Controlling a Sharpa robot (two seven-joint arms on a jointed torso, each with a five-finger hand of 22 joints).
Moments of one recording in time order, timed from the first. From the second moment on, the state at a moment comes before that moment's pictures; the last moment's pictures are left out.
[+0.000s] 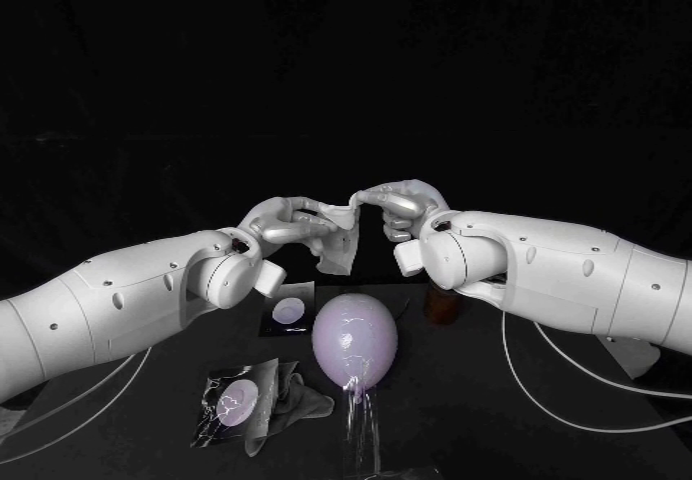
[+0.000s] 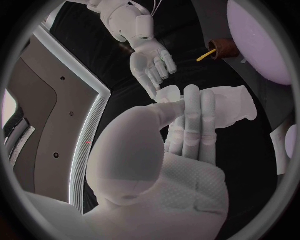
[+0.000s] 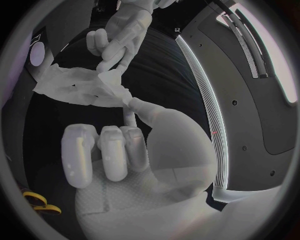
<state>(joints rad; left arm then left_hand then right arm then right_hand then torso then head) 1.37 -0.62 -0.08 1.22 -0.25 -0.17 0.21 1.48 -0.15 0.76 -0.12 0.05 0.41 0.15 0.77 0.30 1.13 0.12 0.07 0.06 1.22 0.02 0.66 0.52 0.17 0.92 0.10 0.98 0.59 1.44 -0.58 -0.12 1.33 -0.06 -0.52 0.17 1.21 -0.02 0.62 -0.05 0.04 0.99 0.09 0.49 0.28 1.47 0.01 1.57 1.31 1.46 -0.04 1.57 1.31 0.02 1.47 0.07 1.50 1.31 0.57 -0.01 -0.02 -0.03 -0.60</state>
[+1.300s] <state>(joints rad) 1.33 -0.65 -0.08 1.19 -0.70 -0.43 0.32 1.41 -0.16 0.50 -0.11 0.06 0.53 0.17 0.77 0.23 1.00 0.15 0.26 0.17 0.92 0.09 0.66 0.50 0.15 0.72 0.16 0.80 0.49 1.44 -0.58 -0.12 1.32 -0.04 -0.57 0.19 1.20 -0.03 0.63 -0.06 0.05 0.99 0.09 0.50 0.28 1.47 0.01 1.57 1.31 1.47 -0.04 1.57 1.31 0.02 1.47 0.07 1.50 1.31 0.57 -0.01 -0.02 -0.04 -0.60</state>
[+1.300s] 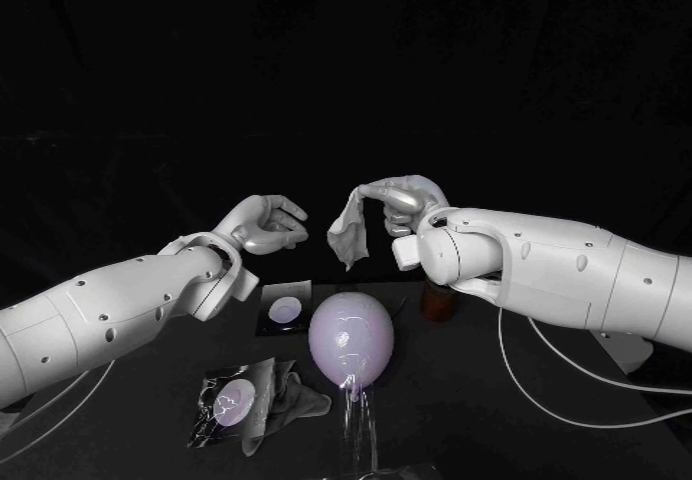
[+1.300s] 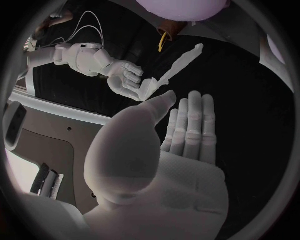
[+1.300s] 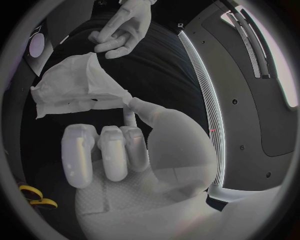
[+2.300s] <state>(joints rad) 1.26 -0.57 -0.08 1.17 -0.78 -0.60 0.54 1.65 -0.21 -0.02 0.30 0.05 0.31 0.14 0.75 0.16 0.52 0.28 0.39 0.12 0.29 0.26 0.35 0.21 0.08 0.31 0.29 0.15 0.08 1.44 -0.57 -0.12 1.34 -0.05 -0.63 0.19 1.20 -0.03 0.64 -0.06 0.05 0.99 0.09 0.50 0.28 1.47 0.01 1.57 1.31 1.47 -0.04 1.57 1.31 0.02 1.47 0.07 1.50 1.31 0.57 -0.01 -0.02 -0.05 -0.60</state>
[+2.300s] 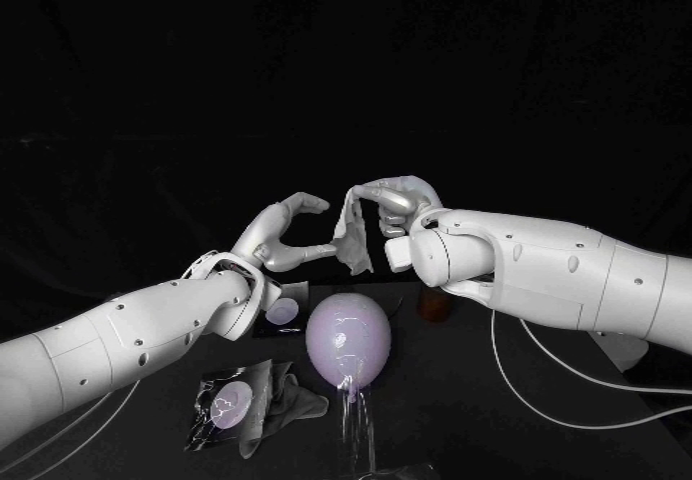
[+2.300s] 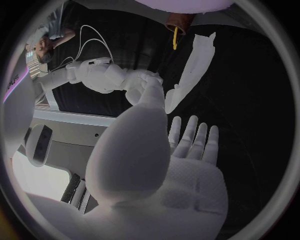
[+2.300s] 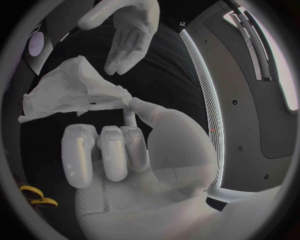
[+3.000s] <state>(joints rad) 1.26 -0.50 -0.08 1.12 -0.78 -0.60 0.45 1.67 -0.21 0.01 0.30 0.05 0.34 0.15 0.74 0.14 0.58 0.27 0.36 0.07 0.36 0.25 0.25 0.15 0.08 0.37 0.29 0.13 0.06 1.44 -0.57 -0.12 1.38 -0.05 -0.63 0.19 1.20 -0.03 0.64 -0.06 0.05 0.99 0.09 0.50 0.28 1.47 0.01 1.57 1.31 1.47 -0.04 1.57 1.31 0.02 1.47 0.07 1.50 1.31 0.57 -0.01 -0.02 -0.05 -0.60</state>
